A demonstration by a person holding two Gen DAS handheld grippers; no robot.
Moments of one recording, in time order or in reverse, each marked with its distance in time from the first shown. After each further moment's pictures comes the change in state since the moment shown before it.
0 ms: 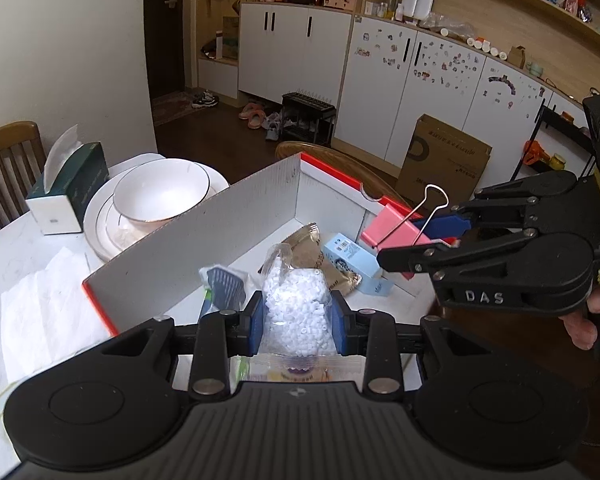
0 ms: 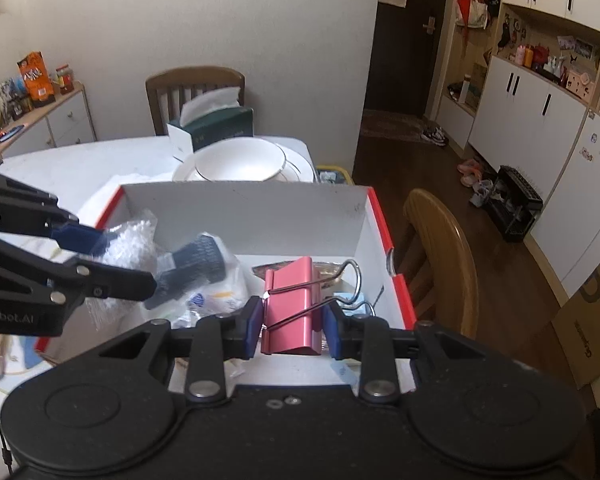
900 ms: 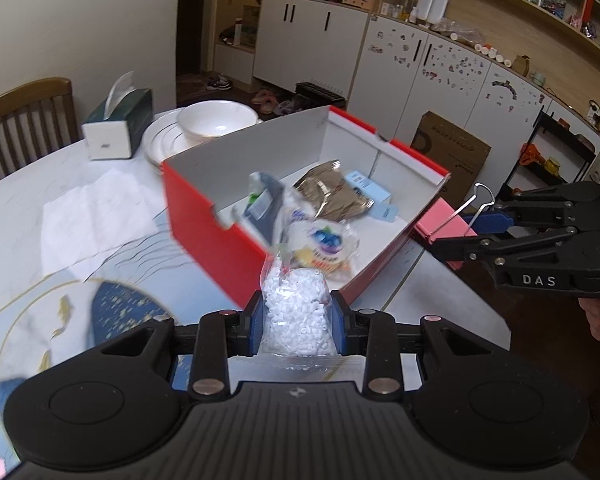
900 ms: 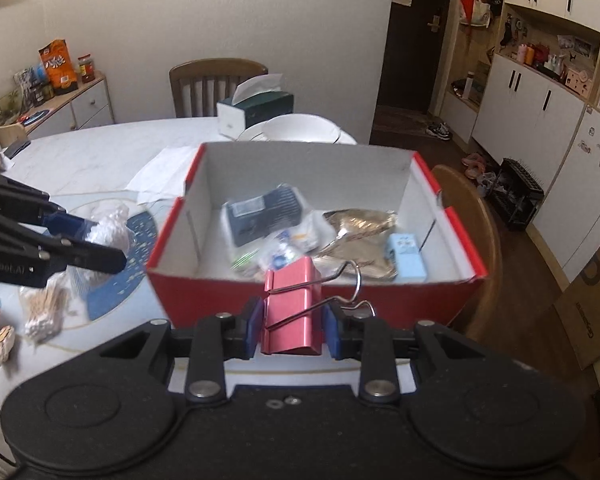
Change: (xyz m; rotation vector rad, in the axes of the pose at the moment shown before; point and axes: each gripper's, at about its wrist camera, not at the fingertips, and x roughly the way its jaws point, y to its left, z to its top) left arm -0.079 0.032 -0.090 -0.076 0.007 -0.015; right arm -0.059 0.075 -0.055 0.001 -0.006 -0.003
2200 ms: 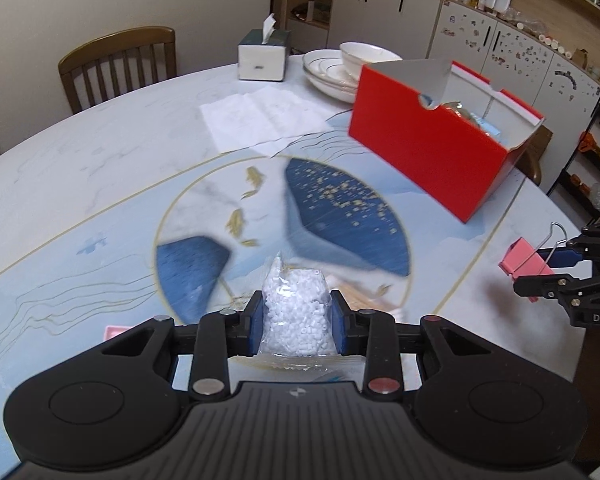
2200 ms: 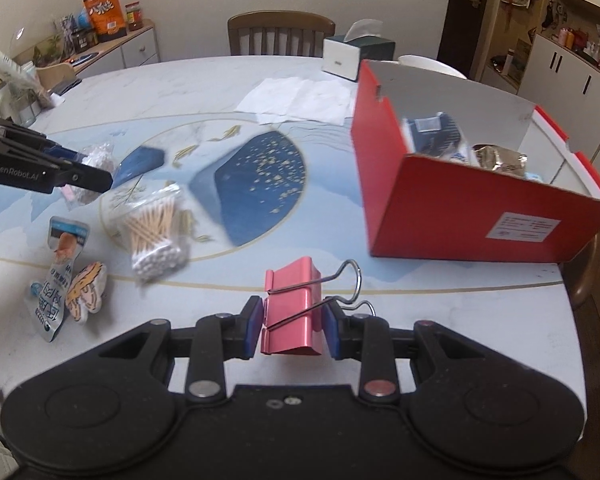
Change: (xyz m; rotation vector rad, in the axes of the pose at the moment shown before) left arm -0.083 0.143 -0.120 -0.076 0.063 0.164; right arm 0.024 0.167 -0.059 -0.030 0.111 0.063
